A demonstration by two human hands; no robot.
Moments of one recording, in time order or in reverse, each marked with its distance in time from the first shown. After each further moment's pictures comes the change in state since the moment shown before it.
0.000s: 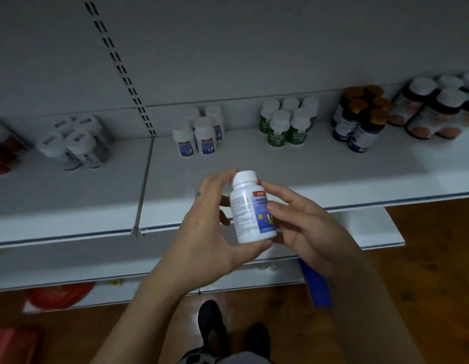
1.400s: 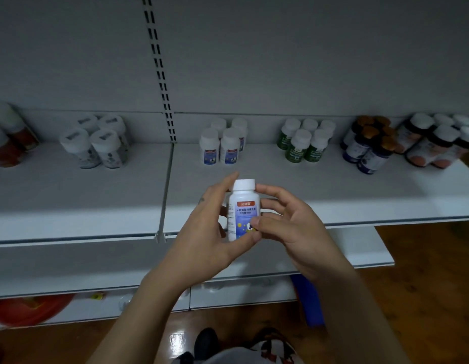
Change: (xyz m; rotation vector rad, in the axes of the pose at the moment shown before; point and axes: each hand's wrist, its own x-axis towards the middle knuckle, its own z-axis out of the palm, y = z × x) left_hand -0.014 -0.059 -0.047 -0.195 0.034 -0.027; right_hand 0.029 0.026 0.072 -0.309 0.135 -0.167
